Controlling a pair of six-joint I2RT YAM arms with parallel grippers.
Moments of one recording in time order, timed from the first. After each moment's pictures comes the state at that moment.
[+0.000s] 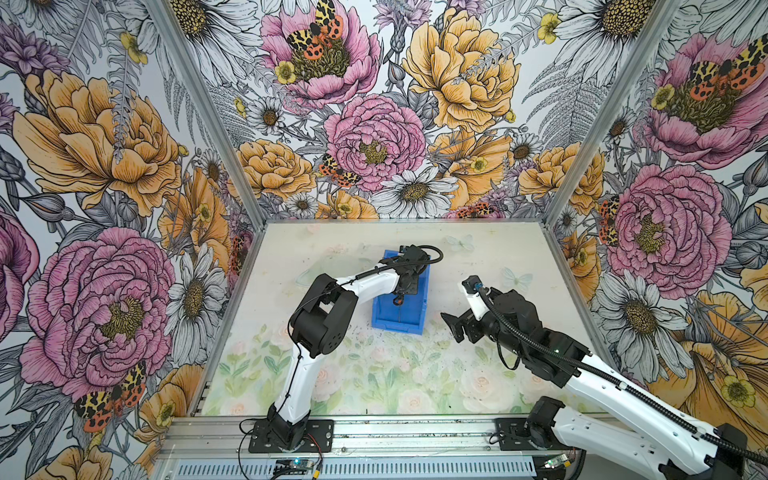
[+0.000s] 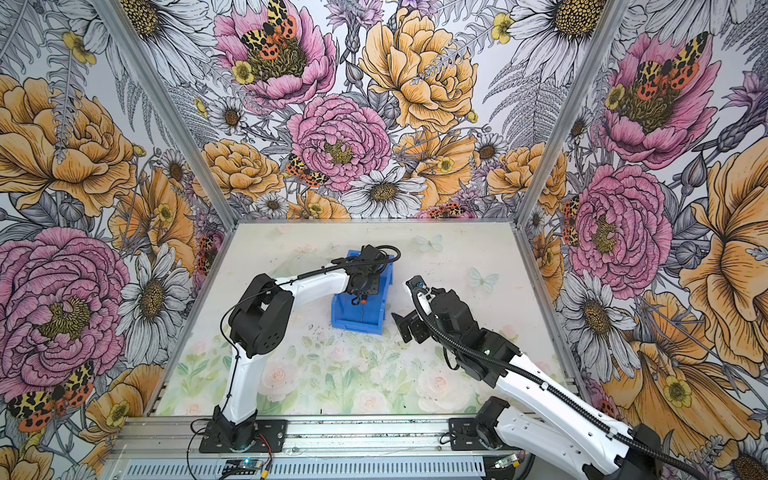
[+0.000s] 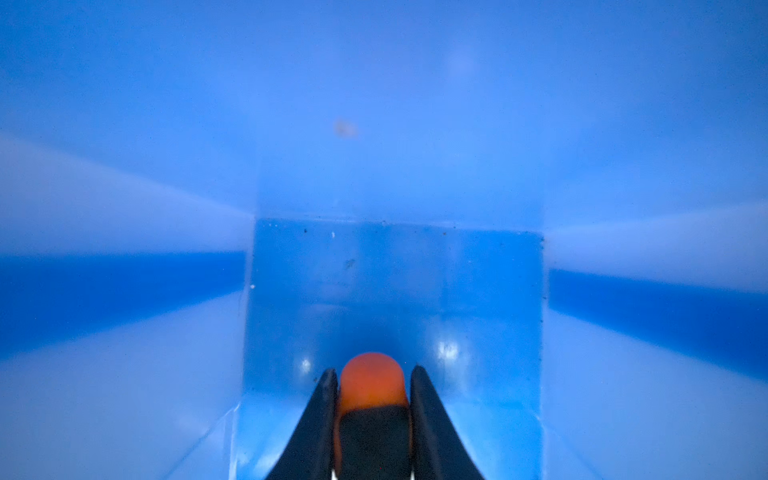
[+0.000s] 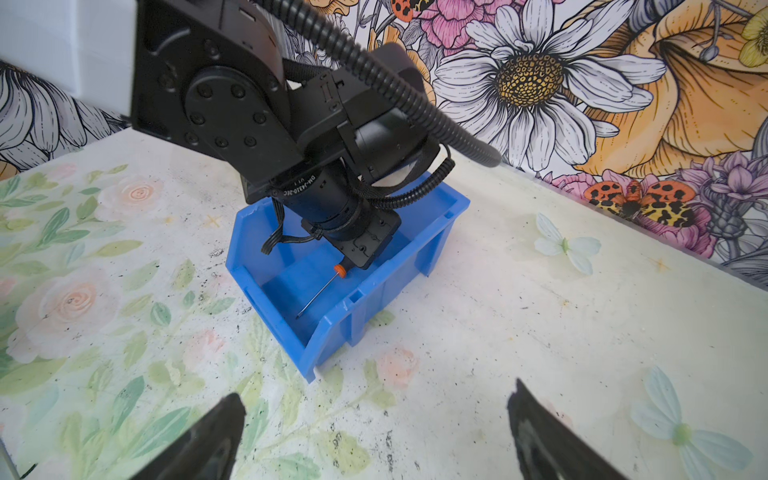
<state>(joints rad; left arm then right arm) -0.69 2.15 1.61 -0.54 -0.28 -0.50 0.74 0.85 0.73 -0.38 0.12 0.00</state>
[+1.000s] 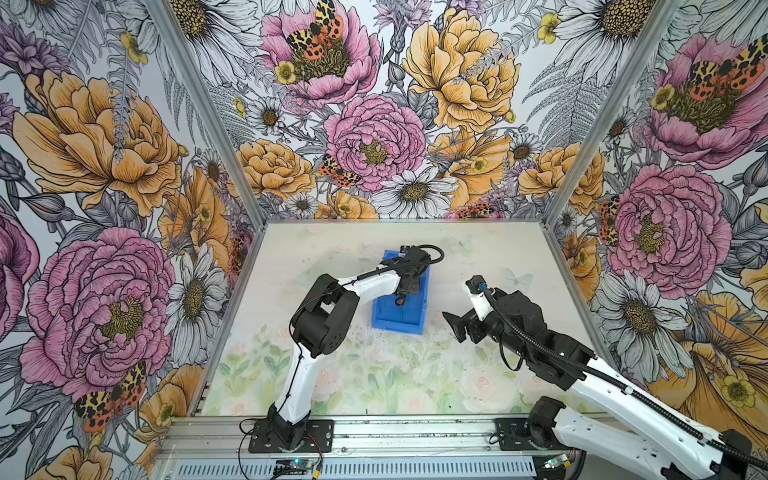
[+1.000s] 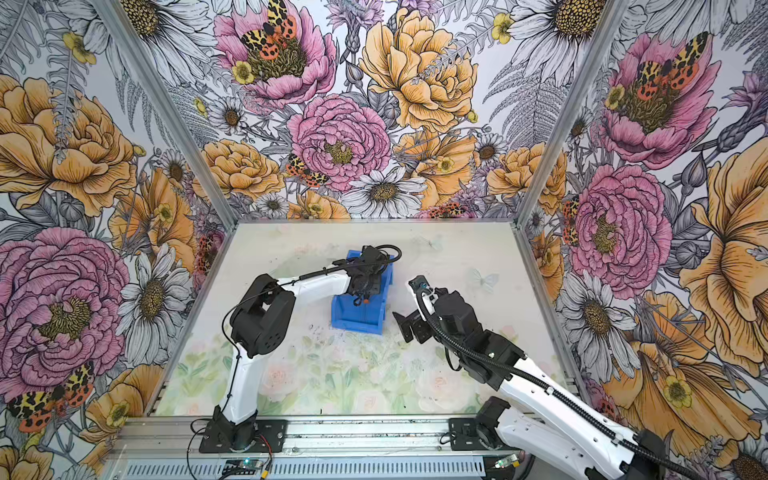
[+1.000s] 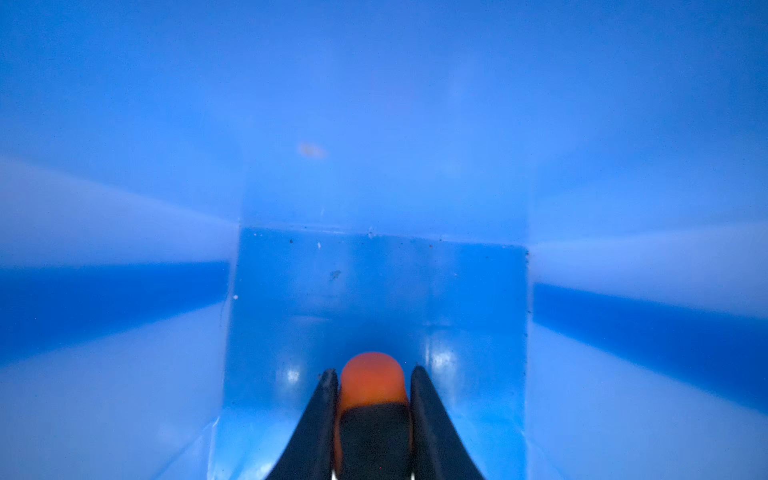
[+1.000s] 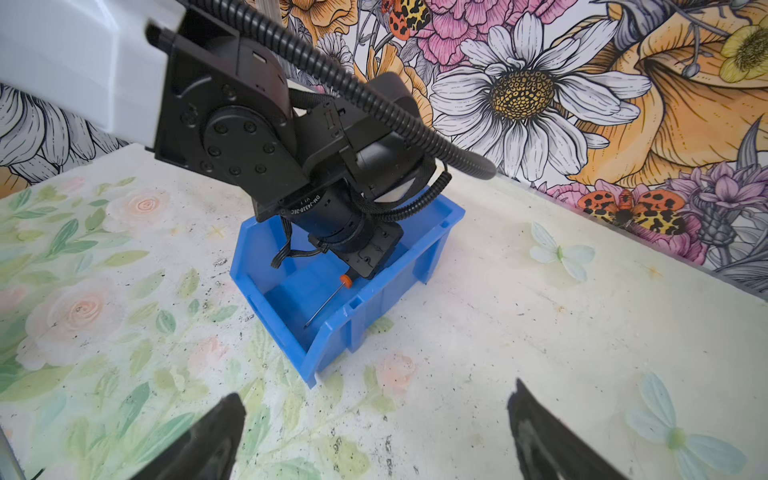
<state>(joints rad) -0.69 2.16 1.60 -0.50 -0.28 -0.52 0.74 0.81 0.73 -0.38 0.12 0.00</state>
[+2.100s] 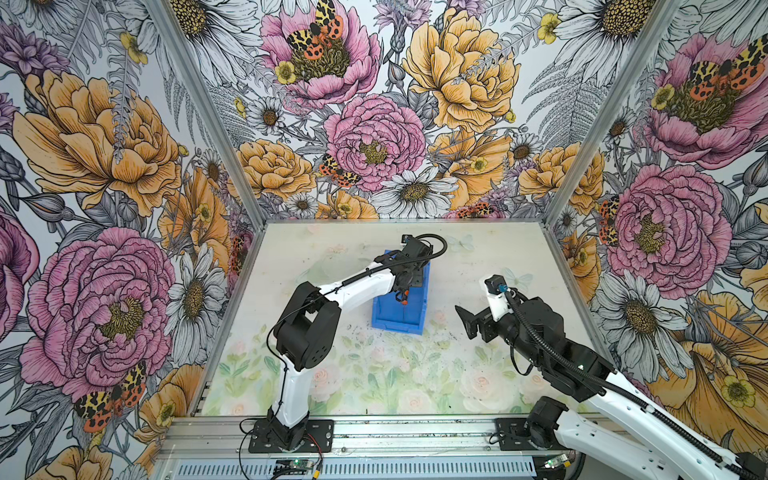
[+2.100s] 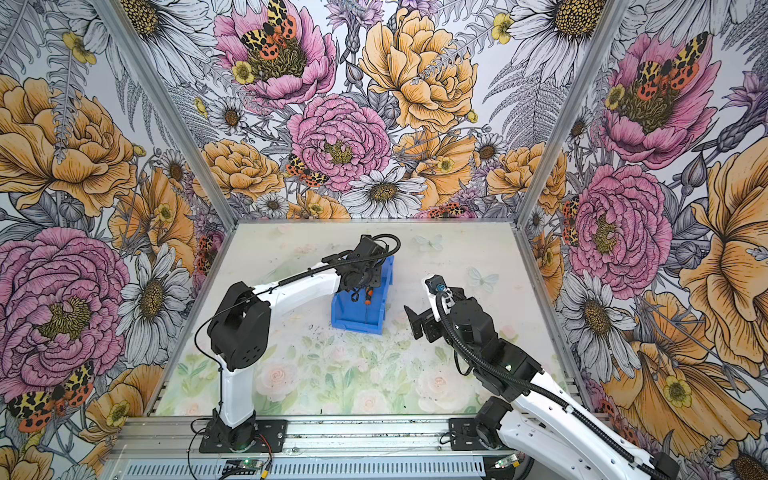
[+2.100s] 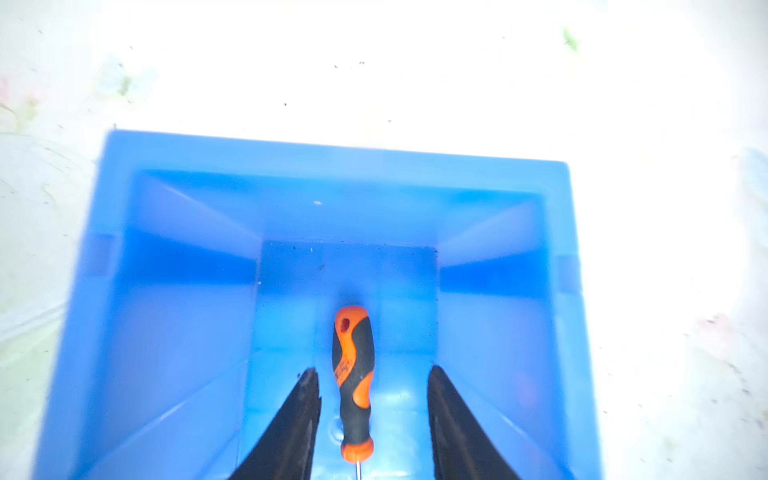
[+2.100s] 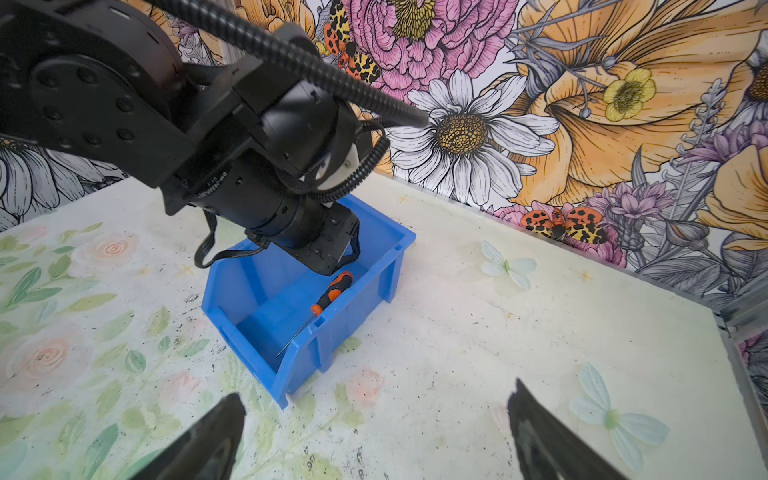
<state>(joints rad) -0.73 1.94 1.56 -0.53 -0.29 -0.52 0.74 0.65 0.70 -0.39 0.24 0.01</state>
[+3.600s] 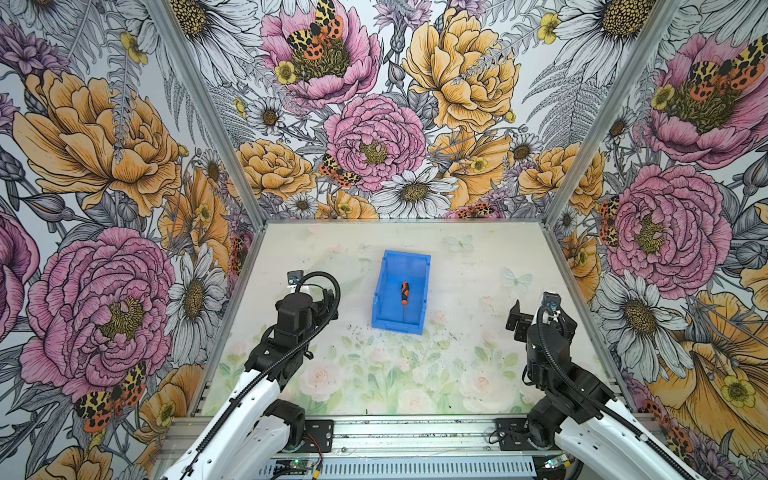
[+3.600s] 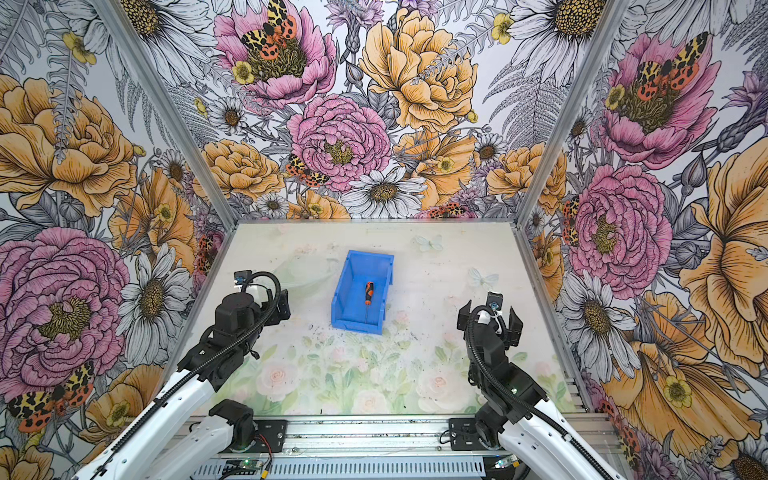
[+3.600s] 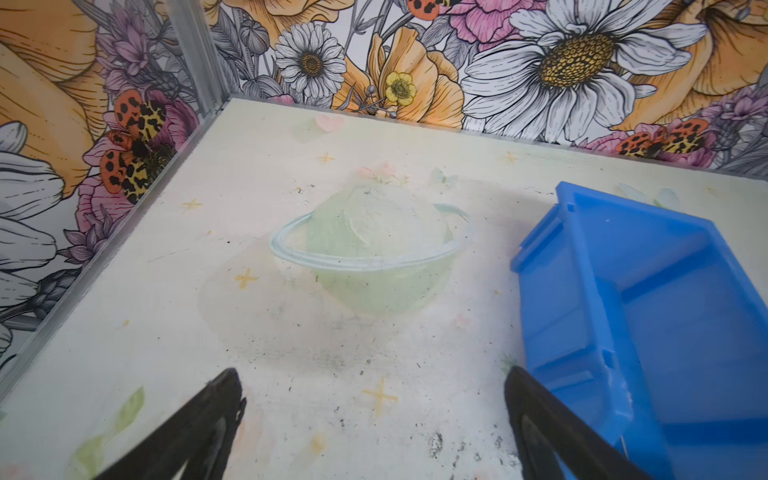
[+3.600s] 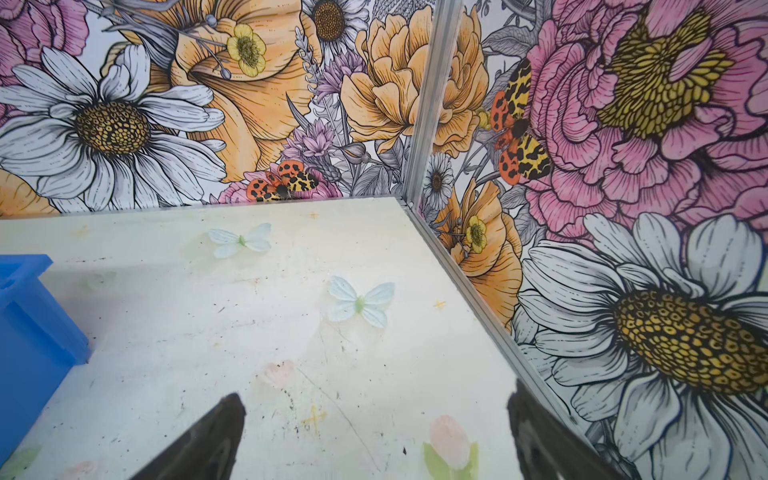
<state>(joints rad) -0.29 0.73 0.51 -0.24 -0.35 -0.26 0.59 0.46 0.40 -0.36 0.89 0.18</state>
